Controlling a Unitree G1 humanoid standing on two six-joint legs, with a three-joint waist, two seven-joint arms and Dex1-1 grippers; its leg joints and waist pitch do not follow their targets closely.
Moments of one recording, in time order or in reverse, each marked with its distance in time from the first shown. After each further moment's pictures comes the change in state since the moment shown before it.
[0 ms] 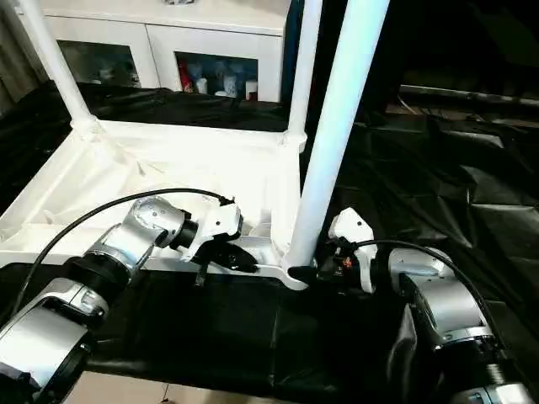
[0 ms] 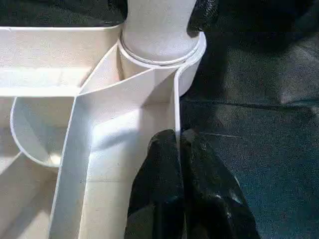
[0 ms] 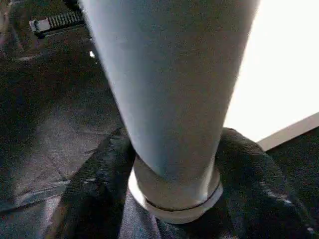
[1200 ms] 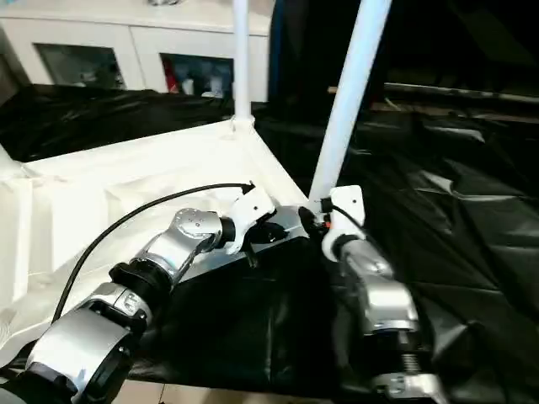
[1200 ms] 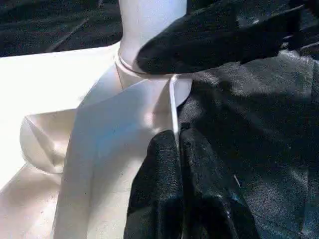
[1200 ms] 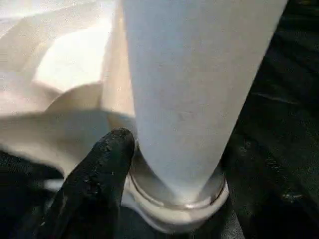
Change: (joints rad) left arm -0.044 -0.228 0.081 0.139 0.025 0.046 0.539; right arm -0.048 0.305 -0.163 0.094 -0.126 0.014 -0.674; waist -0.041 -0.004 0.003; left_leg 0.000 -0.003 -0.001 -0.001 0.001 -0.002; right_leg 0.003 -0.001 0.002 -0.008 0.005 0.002
